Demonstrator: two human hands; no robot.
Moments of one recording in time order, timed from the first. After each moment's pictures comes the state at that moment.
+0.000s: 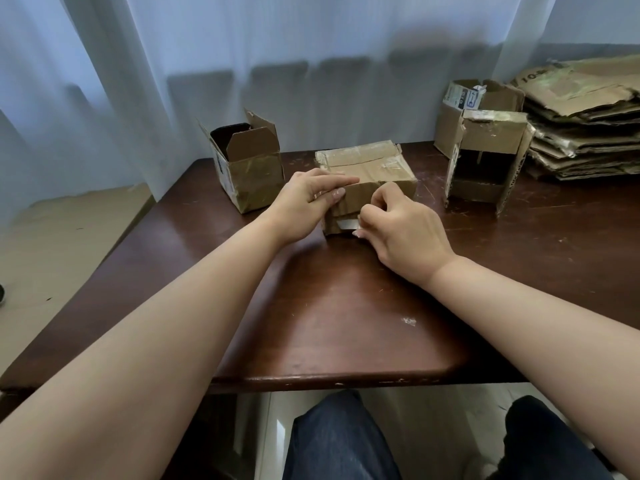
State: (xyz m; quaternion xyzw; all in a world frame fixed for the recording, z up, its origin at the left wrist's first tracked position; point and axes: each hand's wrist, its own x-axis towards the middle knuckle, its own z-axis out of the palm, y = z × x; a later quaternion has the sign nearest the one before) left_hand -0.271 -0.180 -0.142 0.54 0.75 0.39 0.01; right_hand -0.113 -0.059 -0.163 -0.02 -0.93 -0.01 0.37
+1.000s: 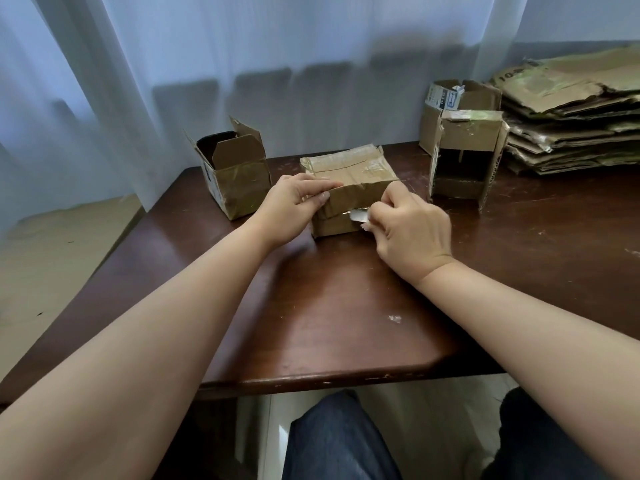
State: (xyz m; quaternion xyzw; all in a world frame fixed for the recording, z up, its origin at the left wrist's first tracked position) left_hand -0.264 -0.178 -0.136 0.53 0.77 0.37 -0.02; right_hand -0.103 -0.053 -0.166 -0.14 -0.90 -0.02 0.42
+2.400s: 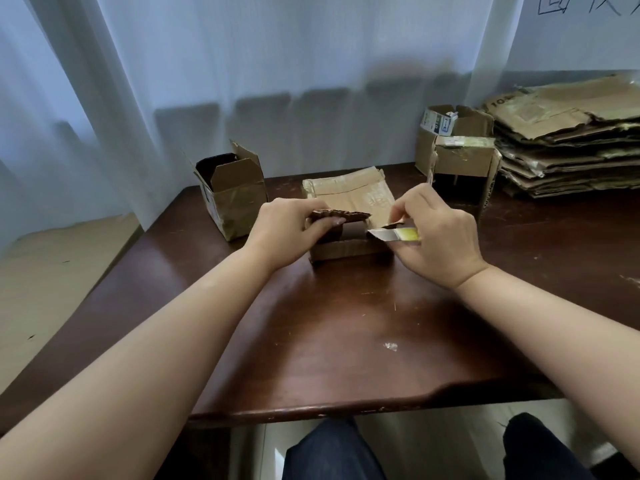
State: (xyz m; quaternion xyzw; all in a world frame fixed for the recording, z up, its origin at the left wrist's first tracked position) left_hand -0.240 -0.183 -0.116 0.51 0.81 0.26 -0.16; right_hand -0.084 -0.018 -0.145 -0.05 -0.87 0.00 0.49
